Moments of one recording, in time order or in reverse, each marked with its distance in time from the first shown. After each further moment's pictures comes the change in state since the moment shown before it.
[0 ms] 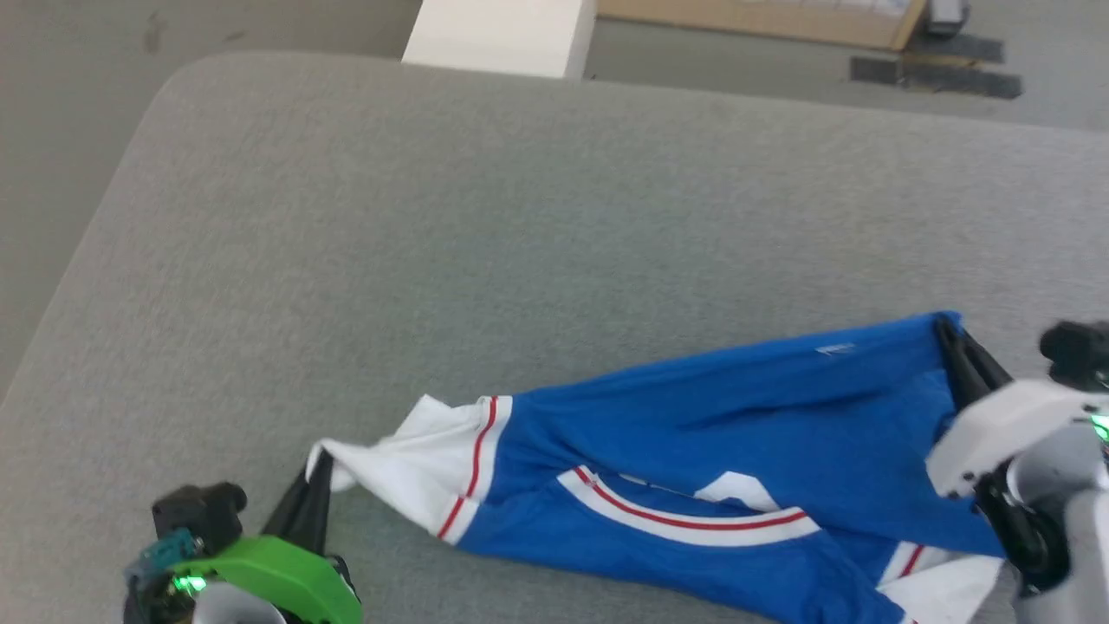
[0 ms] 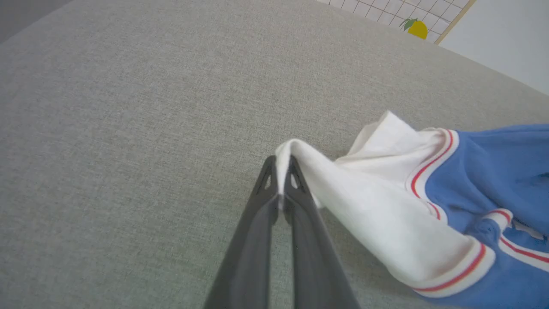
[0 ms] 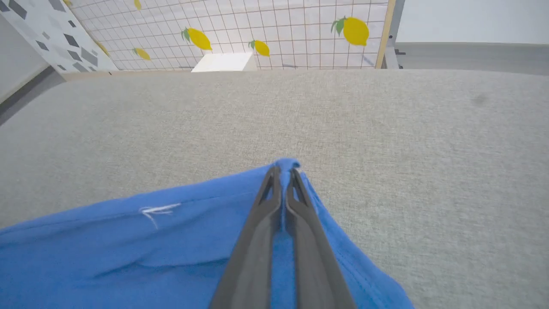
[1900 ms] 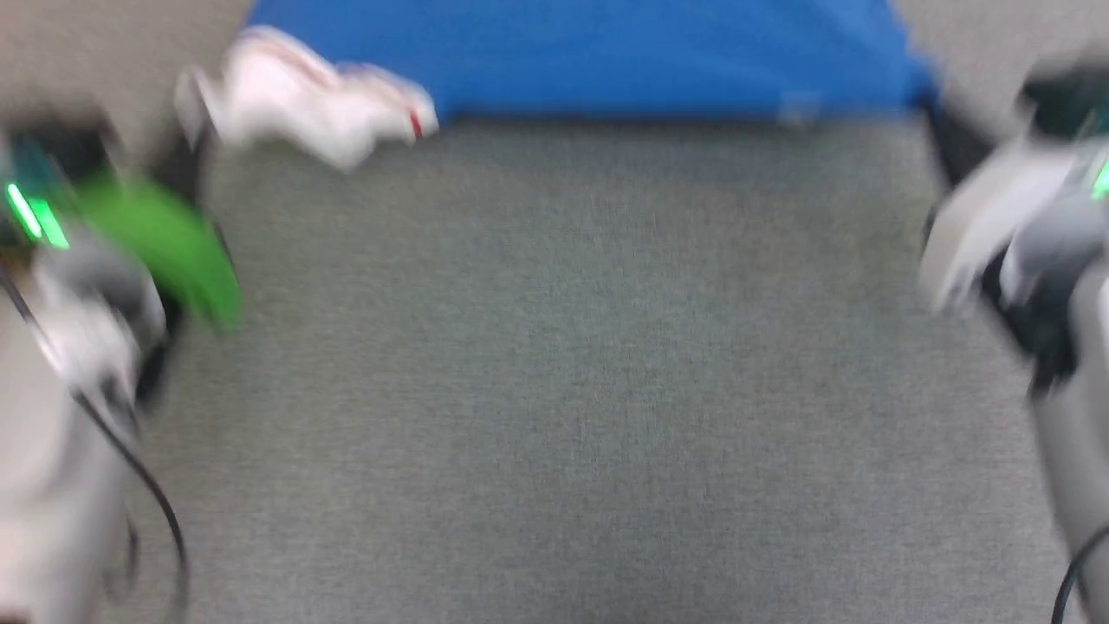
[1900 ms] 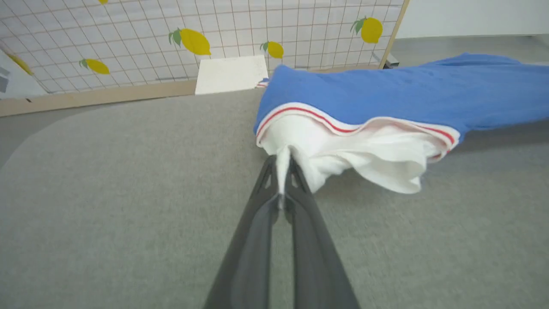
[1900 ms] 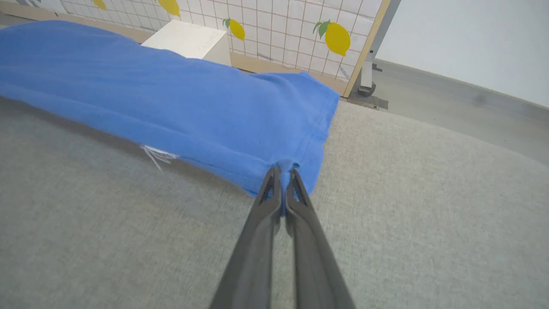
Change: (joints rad) left arm -0.735 0.185 -0.062 0.358 0.064 -0.198 0.059; right arm -0.434 -0.150 0.224 0.095 -0.025 0.000 0.086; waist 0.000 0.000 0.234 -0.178
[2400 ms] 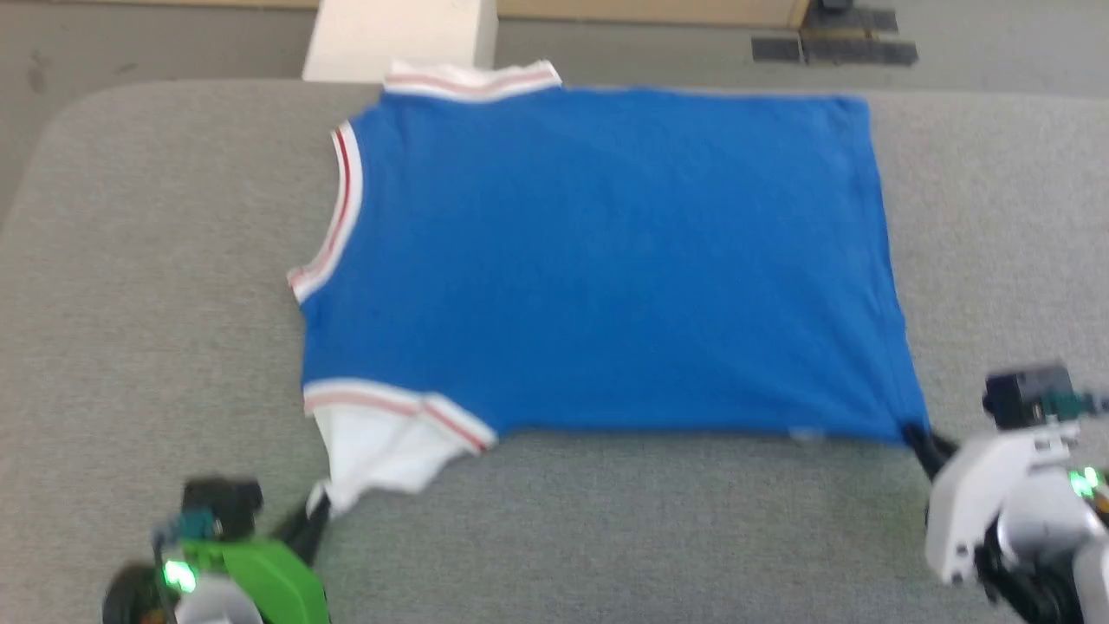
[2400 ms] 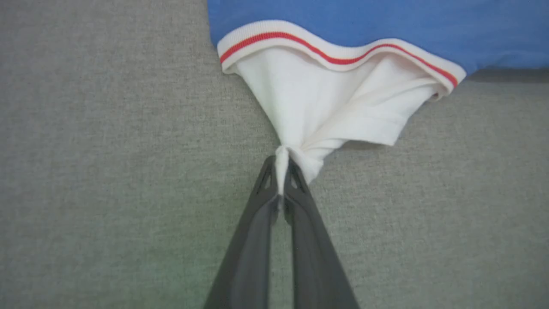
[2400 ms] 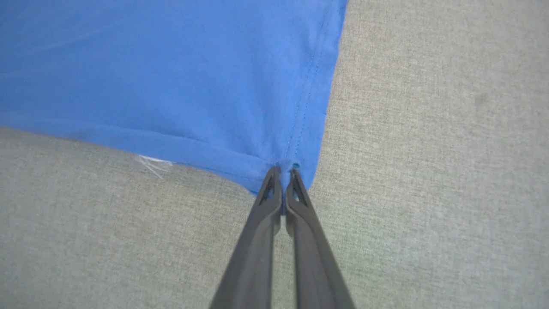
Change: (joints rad) left arm 0.641 -0.003 -0.083 -0.244 -0.088 0.117 0.071; right arm 0.562 0.054 -0.128 -0.233 0.043 0.000 0.265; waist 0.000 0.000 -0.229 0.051
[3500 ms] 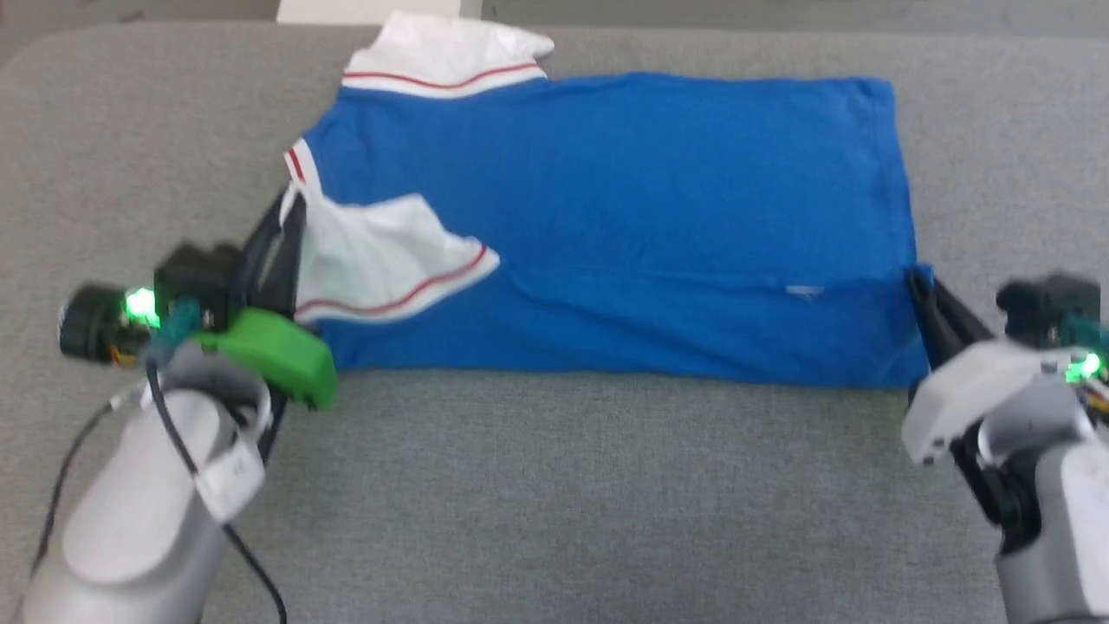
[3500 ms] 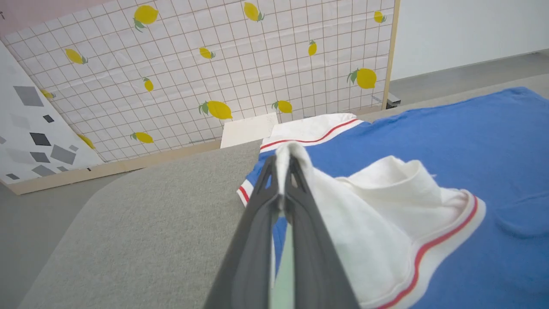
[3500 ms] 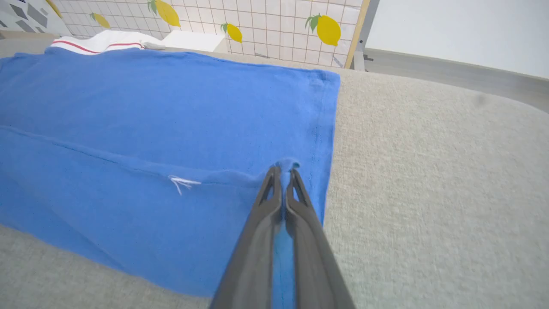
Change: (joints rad) left arm -0.434 -0.057 -0.008 0.081 0.259 0.061 -0.247; right arm -0.174 0.082 -0.021 0.077 -0.151 0.000 -0.346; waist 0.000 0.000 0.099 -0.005
